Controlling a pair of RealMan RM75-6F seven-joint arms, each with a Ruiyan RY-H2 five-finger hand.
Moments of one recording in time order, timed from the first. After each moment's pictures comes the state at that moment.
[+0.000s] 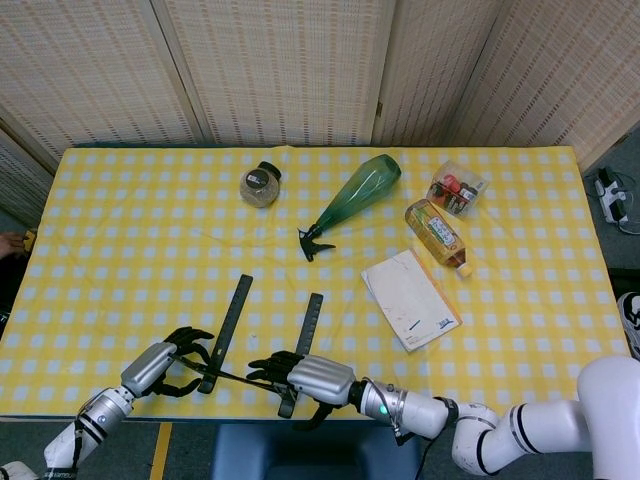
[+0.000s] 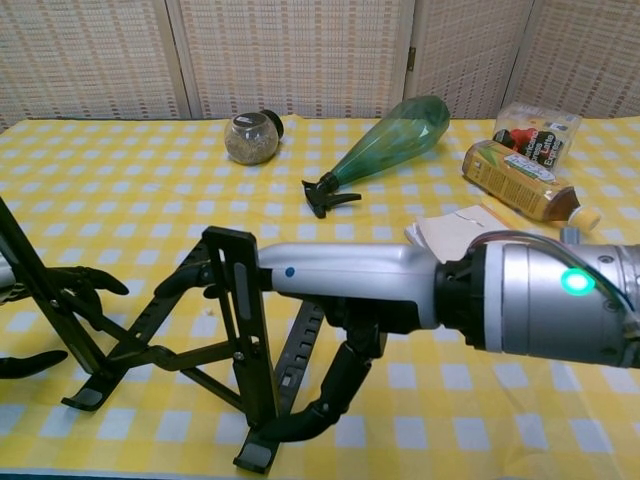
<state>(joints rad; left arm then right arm) -0.47 -1.36 0.17 -1.38 1.68 1.13 -0.66 0.92 -1.50 -0.02 -1.74 -1.61 0.78 0.39</state>
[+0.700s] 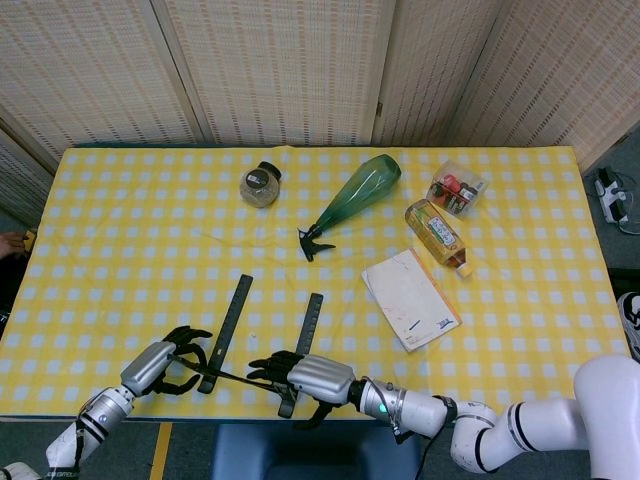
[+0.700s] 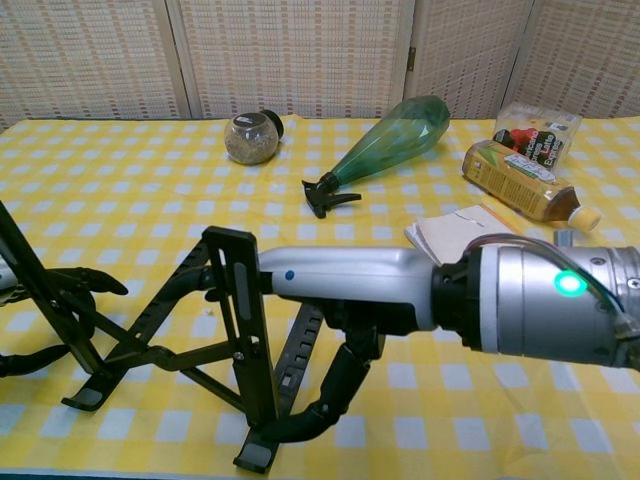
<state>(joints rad) -0.46 -1.37 0.17 -1.37 1.66 1.12 -0.65 0.93 -1.51 -0.02 -1.72 -1.62 0.78 0.41</state>
